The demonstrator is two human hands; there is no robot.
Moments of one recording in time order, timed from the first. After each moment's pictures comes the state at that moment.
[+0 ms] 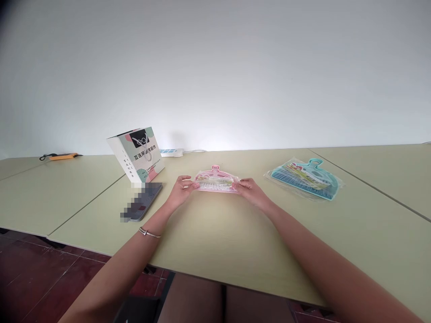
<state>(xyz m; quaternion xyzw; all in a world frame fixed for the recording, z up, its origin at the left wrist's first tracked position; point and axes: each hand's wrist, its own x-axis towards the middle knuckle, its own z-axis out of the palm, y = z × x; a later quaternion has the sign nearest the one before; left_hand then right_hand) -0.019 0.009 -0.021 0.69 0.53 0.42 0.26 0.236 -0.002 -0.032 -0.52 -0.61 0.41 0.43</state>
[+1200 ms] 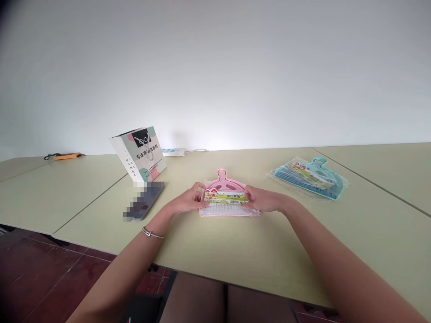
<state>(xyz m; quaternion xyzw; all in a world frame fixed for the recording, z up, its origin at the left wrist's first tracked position) -0.019 -0.005 -0.021 0.74 0.43 0.21 0.48 0.261 -0.015 -0.003 -0.58 -0.73 0.36 0.09</state>
